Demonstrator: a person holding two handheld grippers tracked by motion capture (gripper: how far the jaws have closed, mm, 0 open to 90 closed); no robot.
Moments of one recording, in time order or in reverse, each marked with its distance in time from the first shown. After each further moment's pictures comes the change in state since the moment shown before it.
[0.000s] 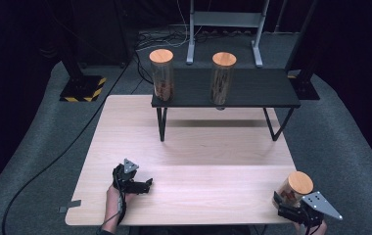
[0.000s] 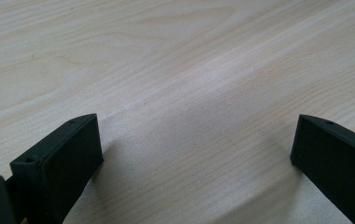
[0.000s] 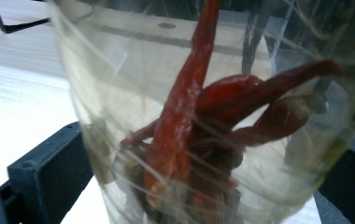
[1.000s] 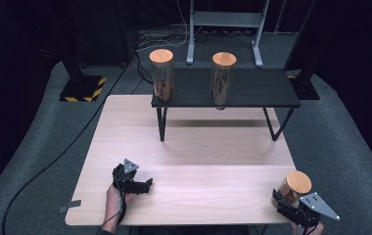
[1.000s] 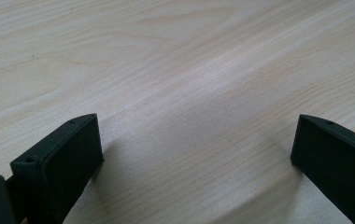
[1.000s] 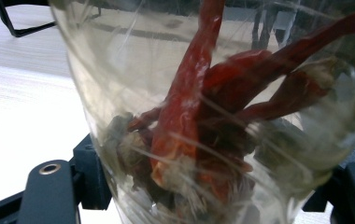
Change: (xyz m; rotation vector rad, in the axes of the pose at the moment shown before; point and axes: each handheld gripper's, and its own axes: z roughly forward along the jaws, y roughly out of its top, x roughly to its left) left arm 0.000 0.000 0.000 0.001 0.000 0.000; right arm 0.004 -0.006 0.004 0.003 0.033 0.037
